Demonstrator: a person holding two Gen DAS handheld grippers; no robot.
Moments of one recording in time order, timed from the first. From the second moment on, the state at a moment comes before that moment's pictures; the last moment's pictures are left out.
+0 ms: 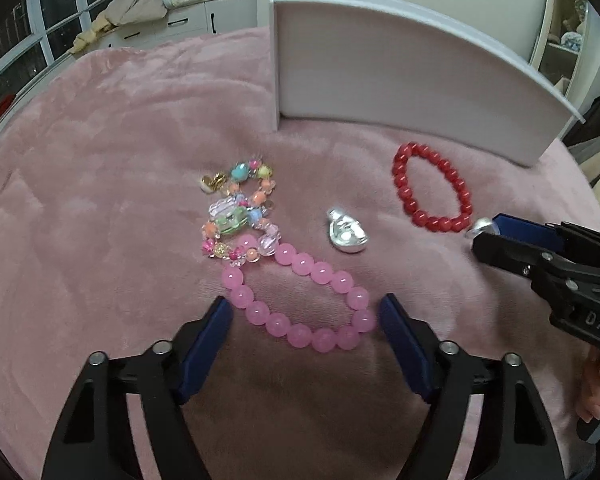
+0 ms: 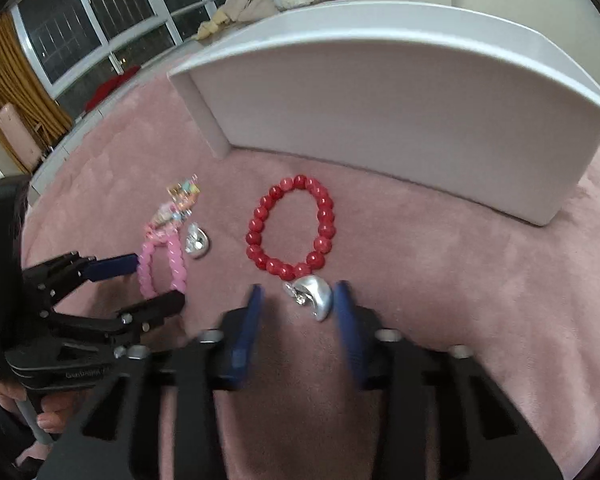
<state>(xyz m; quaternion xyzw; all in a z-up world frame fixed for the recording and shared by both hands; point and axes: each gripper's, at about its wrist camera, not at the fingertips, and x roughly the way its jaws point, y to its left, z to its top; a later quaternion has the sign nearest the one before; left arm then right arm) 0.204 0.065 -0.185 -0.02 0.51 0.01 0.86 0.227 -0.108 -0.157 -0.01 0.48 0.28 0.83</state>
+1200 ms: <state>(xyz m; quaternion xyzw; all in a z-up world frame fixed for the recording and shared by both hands) 0.133 0.053 -0.135 -0.04 0.50 -0.01 0.86 0.128 -0.157 -0.083 0.01 0.44 0.27 0.85</state>
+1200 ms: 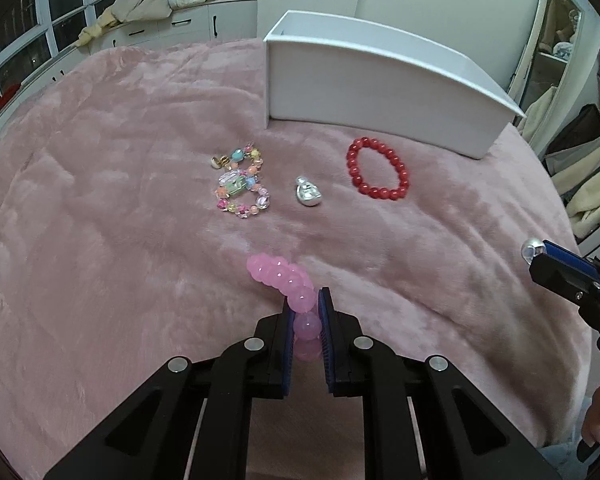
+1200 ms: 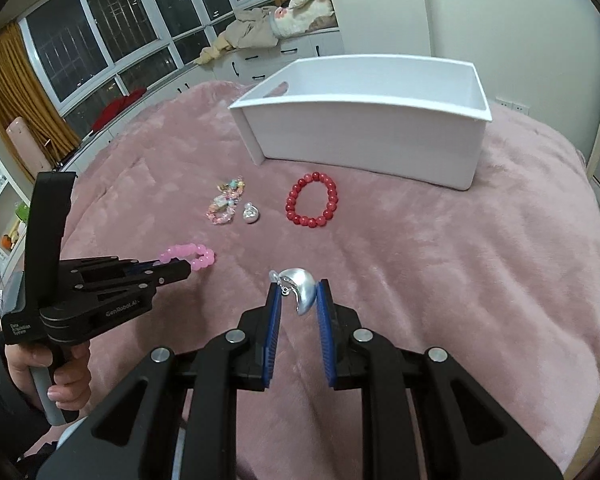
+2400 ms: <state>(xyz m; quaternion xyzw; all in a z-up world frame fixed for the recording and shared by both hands) 0.171 0.019 -0.026 -0.02 0.42 -0.05 0.91 0.144 -0.180 -0.012 0.01 0.38 0.25 0.89</state>
